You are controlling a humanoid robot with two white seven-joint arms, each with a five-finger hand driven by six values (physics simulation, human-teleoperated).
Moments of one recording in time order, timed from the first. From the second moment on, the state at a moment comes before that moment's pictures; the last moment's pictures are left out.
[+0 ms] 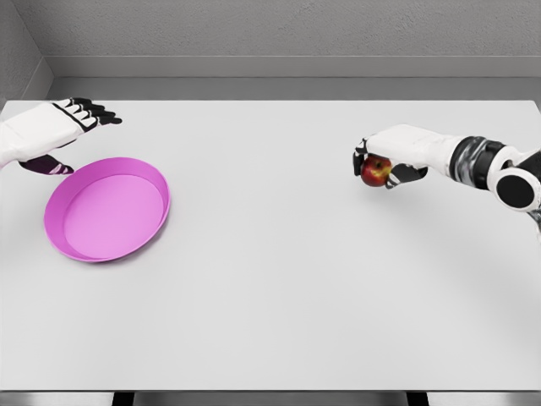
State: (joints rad) left arm -0.63 0.92 -0.62 -1.24 -0.54 -0.61 -0.11; right arm -0.71 -0.79 0.75 -1.71 0.36 0.04 0.61
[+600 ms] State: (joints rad) left arm -0.63 0.92 -0.62 -1.23 -0.54 -0.61 -0.11; right arm -0.71 -0.63 0.81 -1.75 0.36 0.04 0.61
